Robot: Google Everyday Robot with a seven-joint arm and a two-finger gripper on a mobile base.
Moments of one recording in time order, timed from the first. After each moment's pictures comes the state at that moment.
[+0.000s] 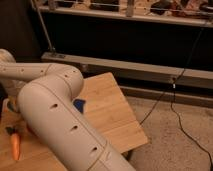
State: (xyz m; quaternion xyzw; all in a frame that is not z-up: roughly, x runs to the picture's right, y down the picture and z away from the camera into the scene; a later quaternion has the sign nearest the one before) arm -0.432 0.051 0.782 -0.32 0.13 0.30 0.89
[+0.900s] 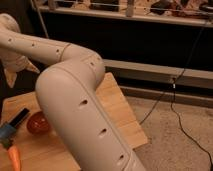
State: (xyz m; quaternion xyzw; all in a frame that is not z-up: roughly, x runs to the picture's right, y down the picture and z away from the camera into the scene) arm -0.381 -0.076 0.675 -0.29 0.04 0.40 0.87
